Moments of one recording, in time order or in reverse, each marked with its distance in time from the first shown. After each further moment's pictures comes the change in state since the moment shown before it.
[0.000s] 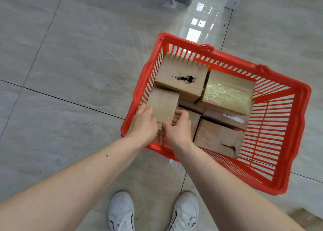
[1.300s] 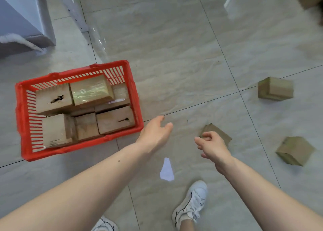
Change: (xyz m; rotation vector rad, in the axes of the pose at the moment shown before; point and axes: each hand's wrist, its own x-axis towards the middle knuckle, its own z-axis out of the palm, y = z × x) left_hand -0.292 0.240 0.241 0.232 -0.439 0.259; right_hand -0.208 0.248 -0.418 0.390 0.320 0.397
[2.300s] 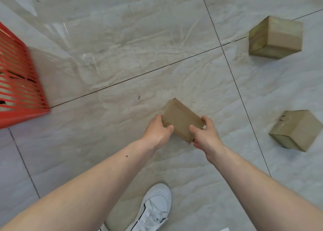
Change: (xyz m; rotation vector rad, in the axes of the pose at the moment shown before) left_hand 0.208 -0.044 0.294 -0.089 -0.196 -0.119; right_hand 0.256 0.176 -0.069 0.111 0.054 0.137
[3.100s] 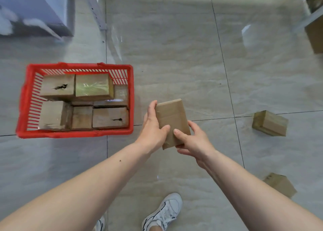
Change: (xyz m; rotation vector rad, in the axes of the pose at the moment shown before) left_hand -0.273 0.085 -0.227 -0.231 0.429 0.289; right_hand -0.306 -0.225 0.055 -0.082 -0.408 -0.276
